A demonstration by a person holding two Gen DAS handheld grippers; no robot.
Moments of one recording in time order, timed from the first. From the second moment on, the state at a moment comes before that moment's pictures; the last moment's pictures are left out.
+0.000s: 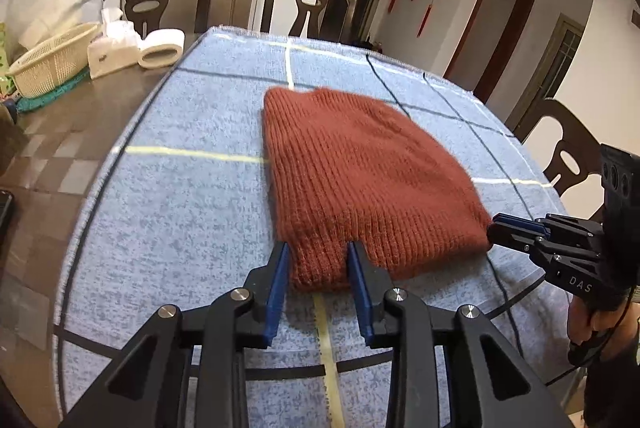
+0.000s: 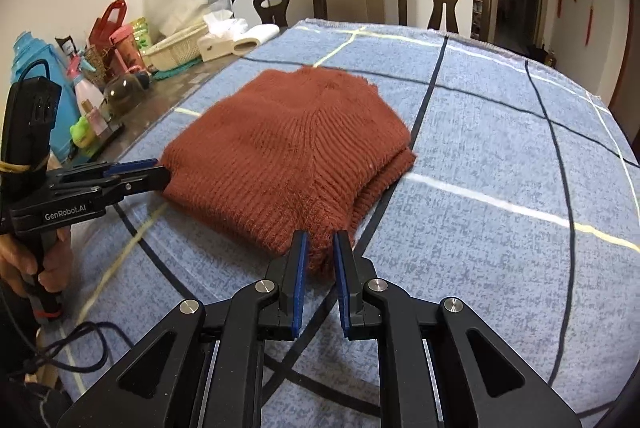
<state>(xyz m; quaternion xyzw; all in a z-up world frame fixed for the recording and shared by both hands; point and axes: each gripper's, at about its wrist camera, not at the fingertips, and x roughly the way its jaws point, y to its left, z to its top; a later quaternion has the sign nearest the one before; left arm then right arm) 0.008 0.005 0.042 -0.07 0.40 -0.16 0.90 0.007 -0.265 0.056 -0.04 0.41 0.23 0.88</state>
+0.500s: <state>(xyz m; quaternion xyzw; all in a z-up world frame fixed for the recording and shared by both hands) 0.006 -0.023 0.042 -0.02 0.40 -0.15 0.90 0.003 -0.252 0.050 -0.06 0.41 0.25 0.87</state>
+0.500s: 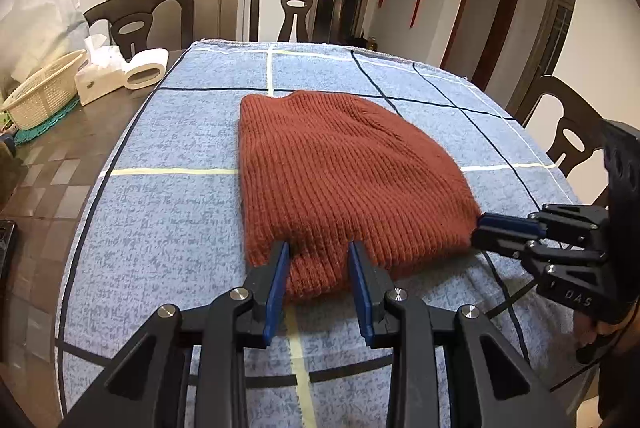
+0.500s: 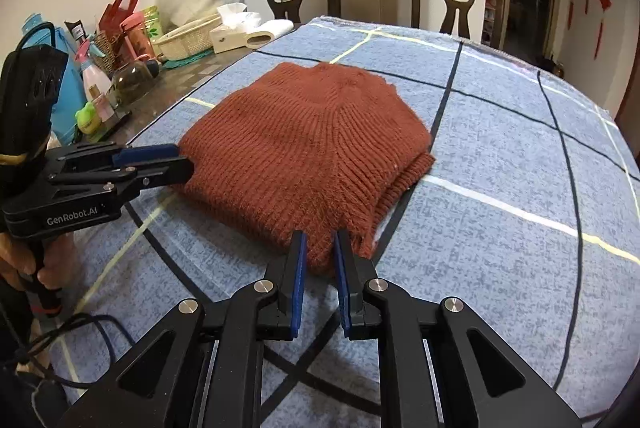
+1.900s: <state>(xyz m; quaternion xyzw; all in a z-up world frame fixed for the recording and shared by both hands) 0.072 -0.032 0.042 0.00 0.39 -0.13 0.91 0.075 -0.281 0.043 0.03 0.43 0.20 0.88</state>
